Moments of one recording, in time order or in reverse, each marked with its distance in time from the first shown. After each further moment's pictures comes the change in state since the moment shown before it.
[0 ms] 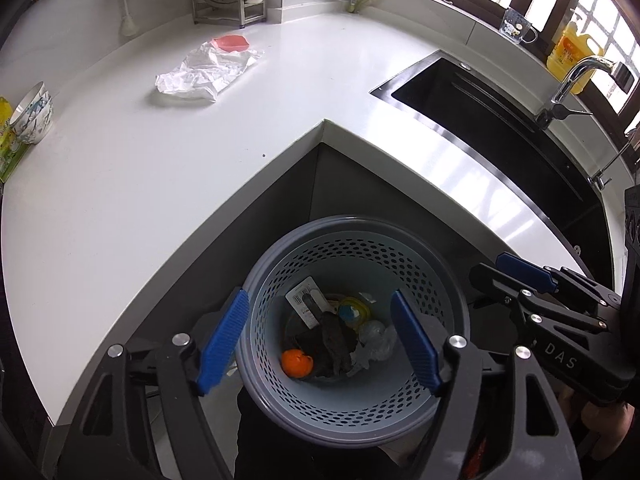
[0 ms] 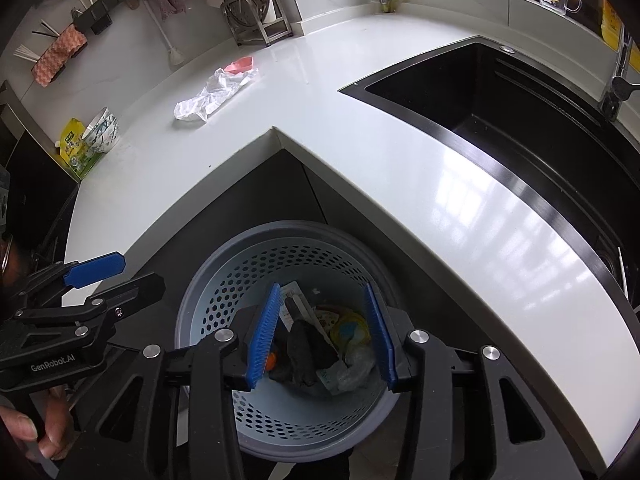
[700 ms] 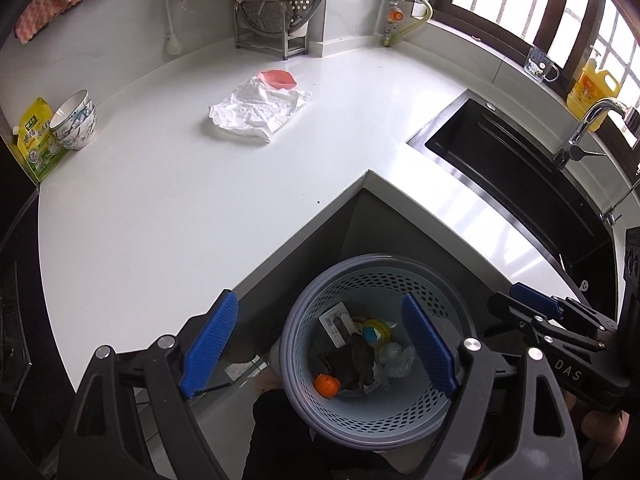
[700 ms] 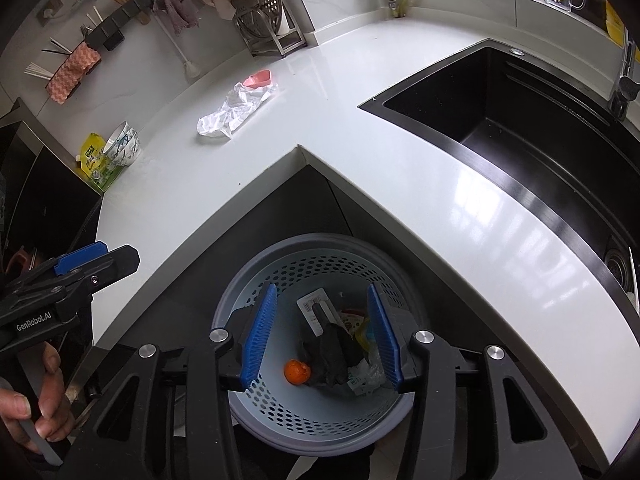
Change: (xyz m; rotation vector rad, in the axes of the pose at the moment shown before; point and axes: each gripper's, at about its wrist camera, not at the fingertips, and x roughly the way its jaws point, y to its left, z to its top) left arm -0.048 0.031 0.022 -0.066 -0.081 0.079; right arm -0.020 0.014 0.021 0.016 -0.018 0.074
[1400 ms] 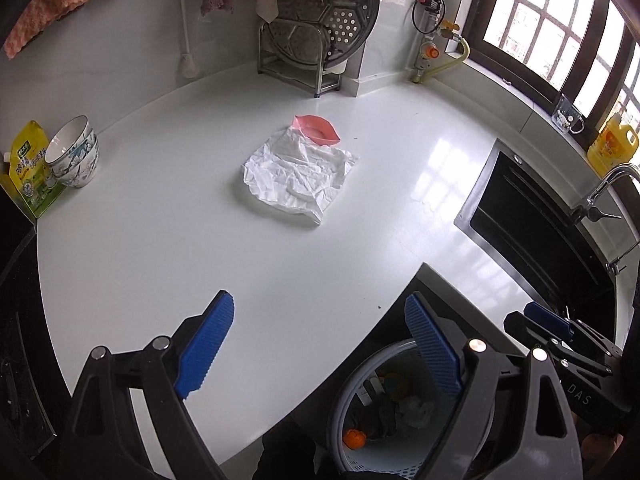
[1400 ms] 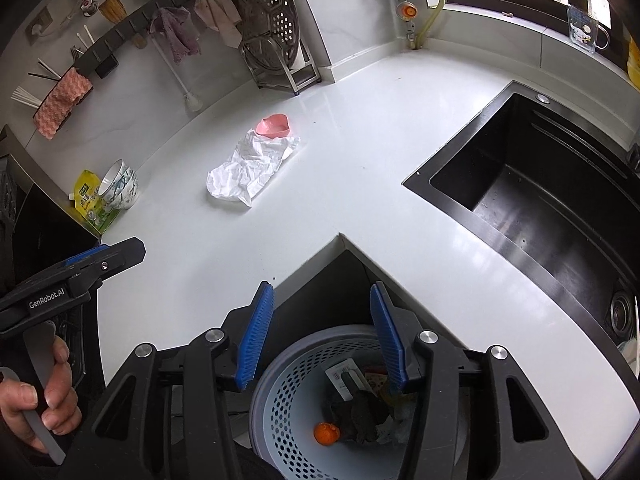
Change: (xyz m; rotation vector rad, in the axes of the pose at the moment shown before) left arm 0.025 0.074 0.104 -0.039 -0.043 -0.018; right arm 0.032 0.054 0.093 0.023 -0.068 -0.033
